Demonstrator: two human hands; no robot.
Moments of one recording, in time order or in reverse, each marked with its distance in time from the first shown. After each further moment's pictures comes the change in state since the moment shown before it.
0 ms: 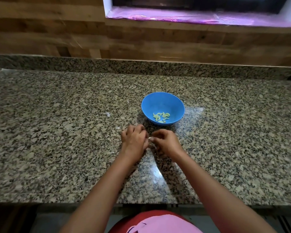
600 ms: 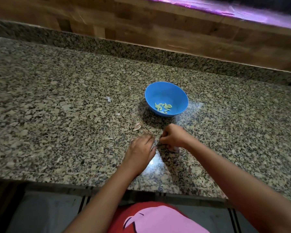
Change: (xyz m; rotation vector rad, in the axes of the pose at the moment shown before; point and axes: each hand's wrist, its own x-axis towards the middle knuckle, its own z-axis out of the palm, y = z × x) left_hand -0.045 0.013 0.052 -0.201 0.128 0.167; right_hand 0.002 -0.012 -0.029 -0.765 -0.260 -0.005
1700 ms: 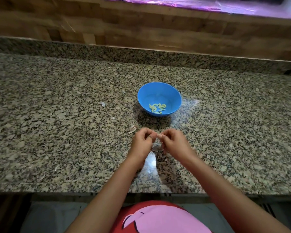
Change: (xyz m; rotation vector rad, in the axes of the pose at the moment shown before) left_hand 0.033 0.033 -0.026 -1.031 0.026 -0.580; right_hand -0.049 0.001 0.021 0.757 0.237 0.024
